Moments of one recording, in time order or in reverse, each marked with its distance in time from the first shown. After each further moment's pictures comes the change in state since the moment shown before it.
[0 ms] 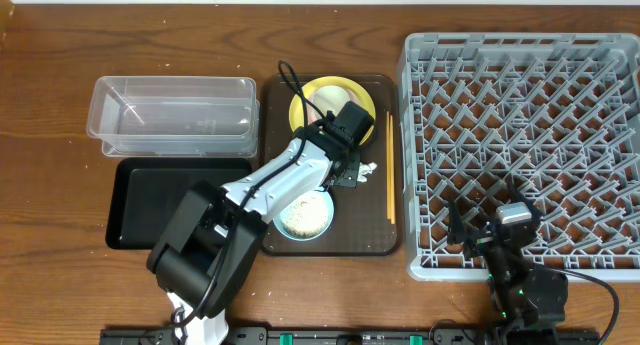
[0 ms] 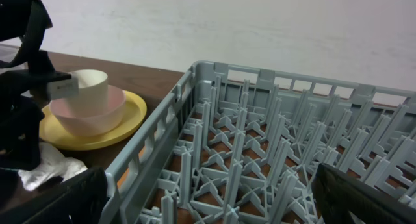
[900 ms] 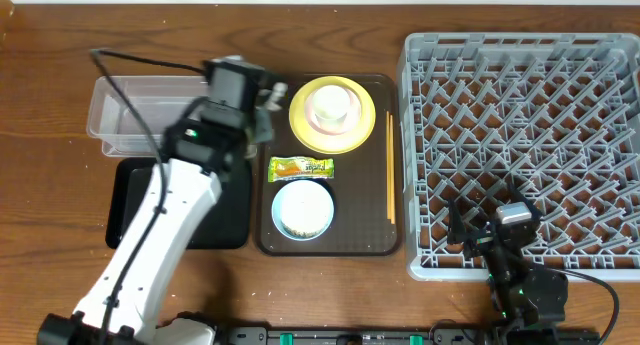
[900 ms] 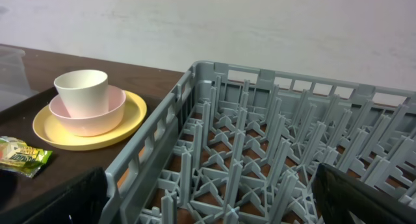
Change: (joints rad) left arm 0.362 -0.486 0.000 -0.119 -0.198 0.003; right arm 0.000 0.000 0.000 0.000 0.000 0.000
